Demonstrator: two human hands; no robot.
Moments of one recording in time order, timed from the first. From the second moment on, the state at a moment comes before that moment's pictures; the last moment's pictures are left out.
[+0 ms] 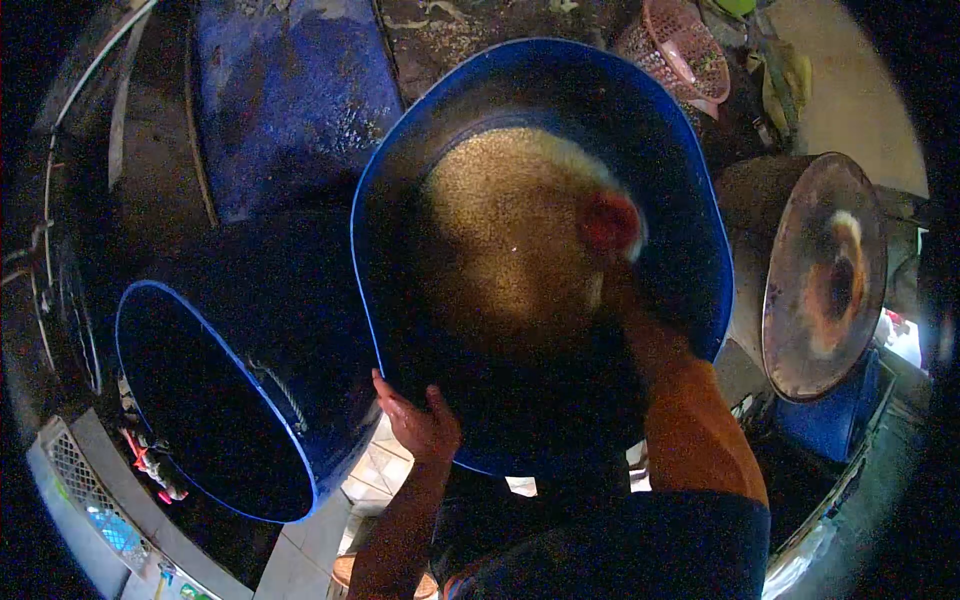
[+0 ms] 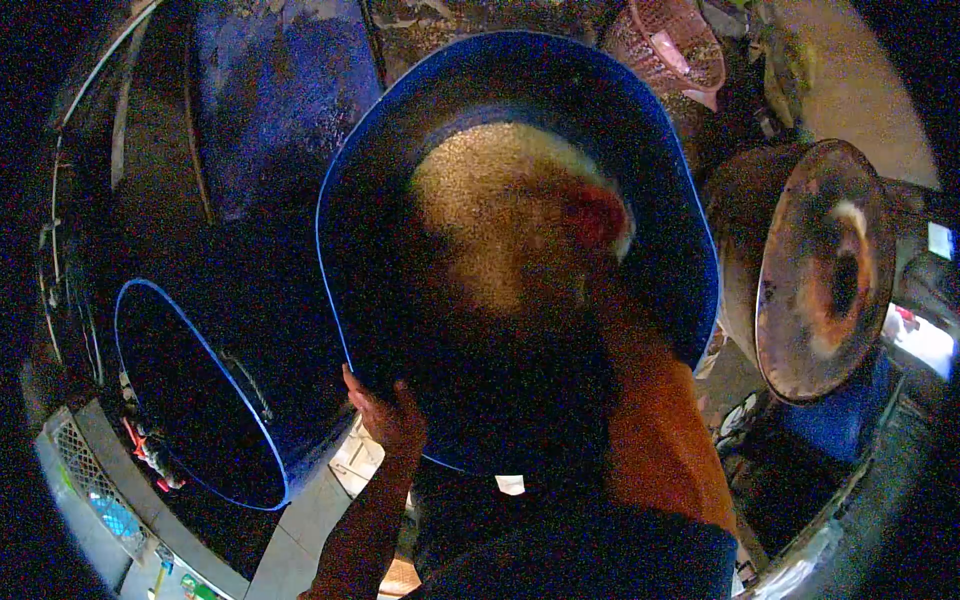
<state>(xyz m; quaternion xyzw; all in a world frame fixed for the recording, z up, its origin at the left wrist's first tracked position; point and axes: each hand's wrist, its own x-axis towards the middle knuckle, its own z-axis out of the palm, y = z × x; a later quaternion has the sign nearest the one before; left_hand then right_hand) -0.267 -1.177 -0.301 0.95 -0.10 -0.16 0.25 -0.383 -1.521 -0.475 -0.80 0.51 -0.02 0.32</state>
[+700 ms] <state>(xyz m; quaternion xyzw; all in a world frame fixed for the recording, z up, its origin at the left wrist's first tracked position) -0.269 -1.178 -0.300 0.95 -0.11 -0.15 0.25 -0.392 -1.439 -0.482 -0.79 0.54 -0.02 0.29</state>
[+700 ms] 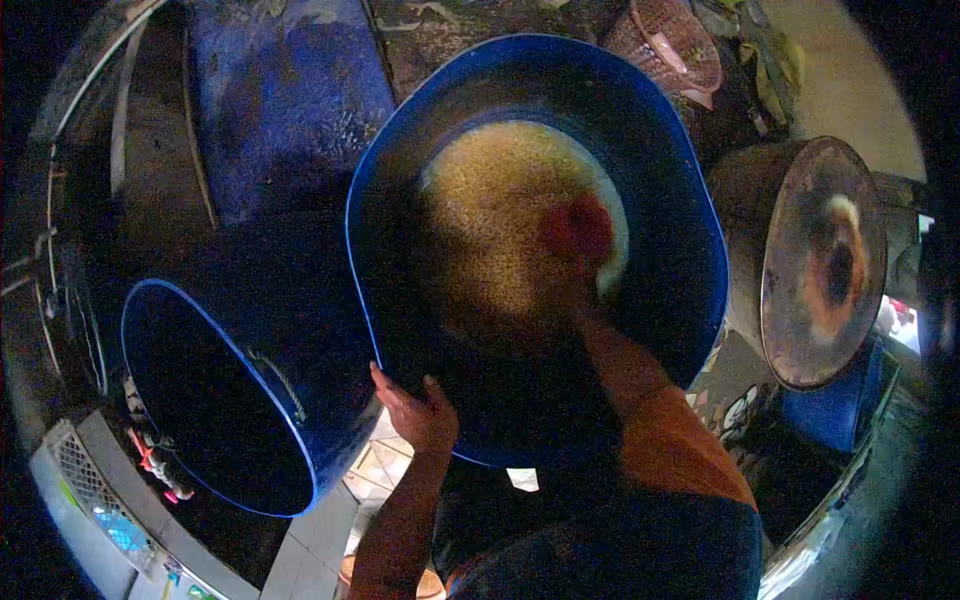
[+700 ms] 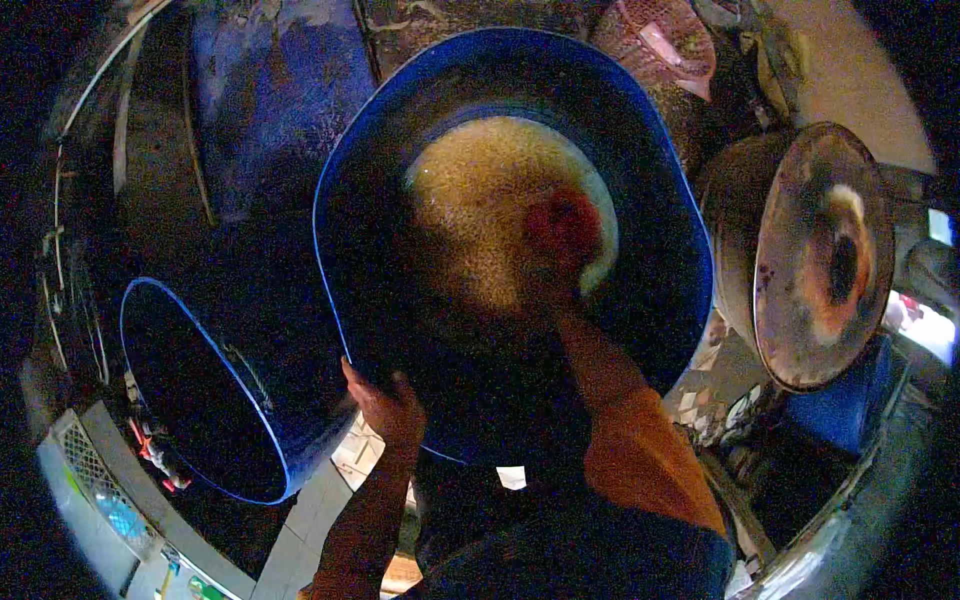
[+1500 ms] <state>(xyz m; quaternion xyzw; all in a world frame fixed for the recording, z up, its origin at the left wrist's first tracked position) -0.270 -1.179 -0.302 0.95 -0.09 -0.17 0.24 -0.326 -1.394 -0.489 -0.86 0.38 0.08 0.32</state>
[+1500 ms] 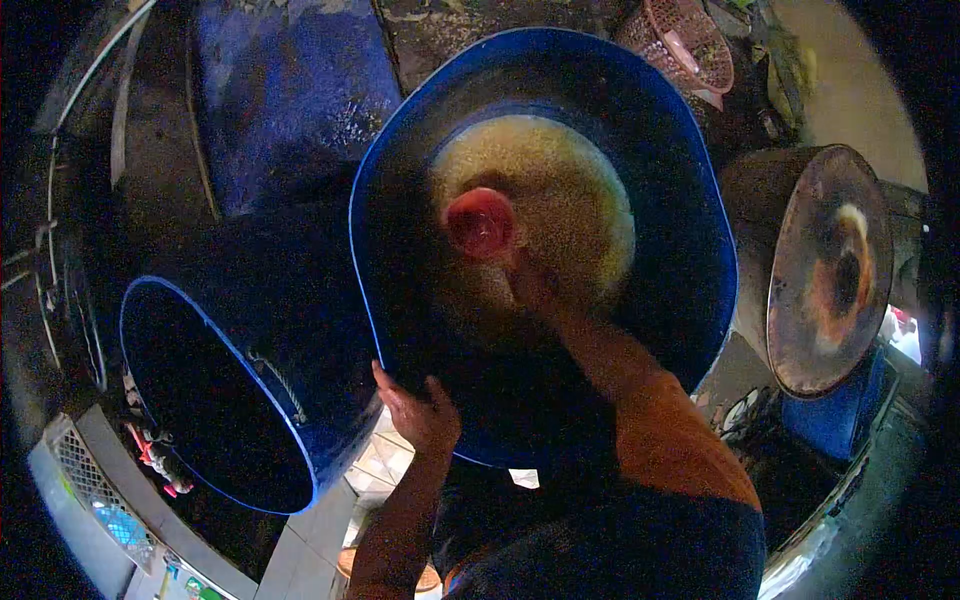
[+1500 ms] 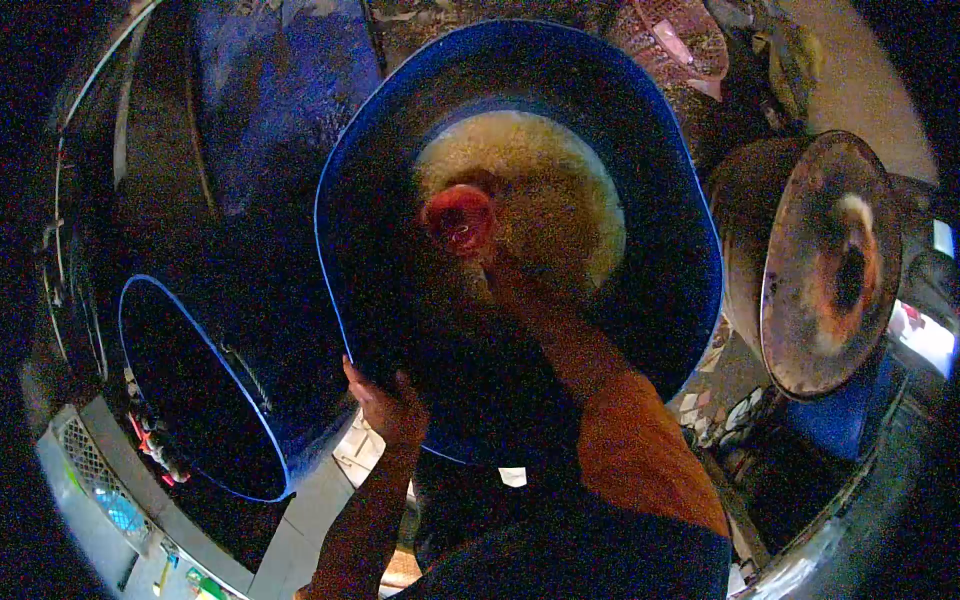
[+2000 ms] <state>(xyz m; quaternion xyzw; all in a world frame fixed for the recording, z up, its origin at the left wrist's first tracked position) -0.267 -1.178 -0.297 0.94 -0.13 -0.15 0.28 -0.411 -1.466 -0.445 -0.76 0.55 -0.07 0.34</state>
